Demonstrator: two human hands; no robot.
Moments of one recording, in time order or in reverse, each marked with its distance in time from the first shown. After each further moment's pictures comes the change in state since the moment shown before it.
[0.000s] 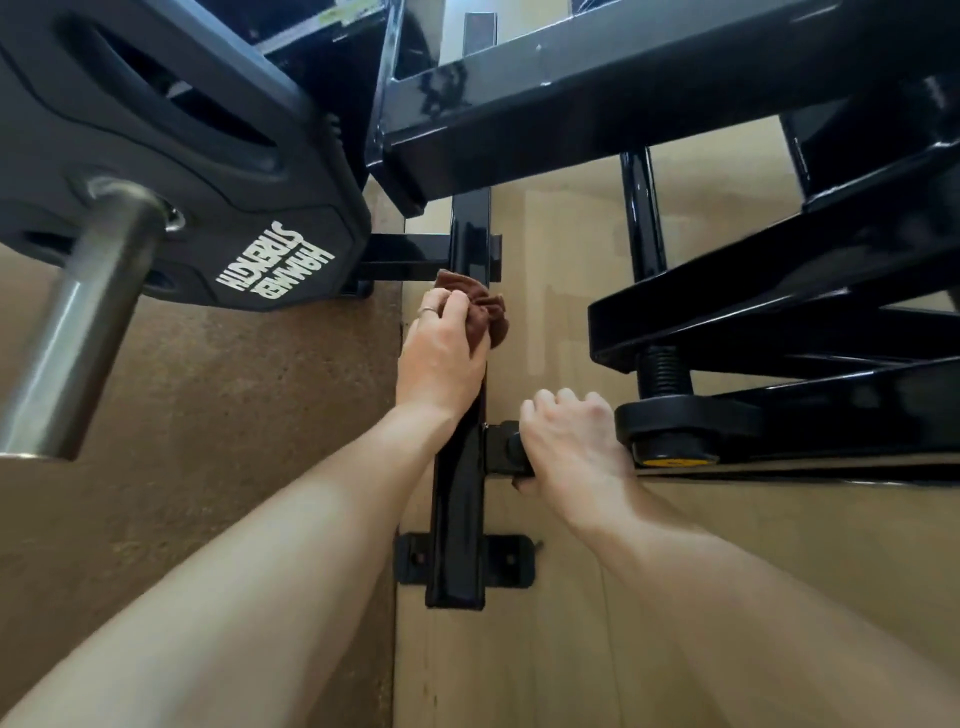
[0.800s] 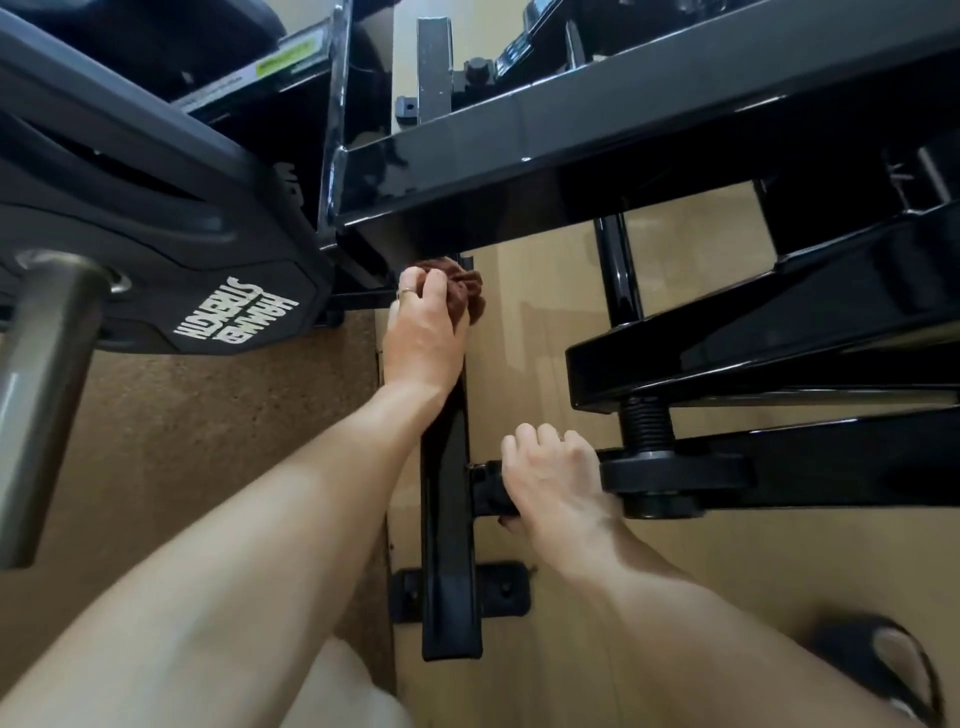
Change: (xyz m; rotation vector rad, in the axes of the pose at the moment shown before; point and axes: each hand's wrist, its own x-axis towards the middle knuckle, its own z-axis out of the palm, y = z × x) left_hand 0.066 0.006 0.014 0.047 -0.019 -0.026; right_hand 0.004 0.003 -0.009 0.052 -0.083 -0.025
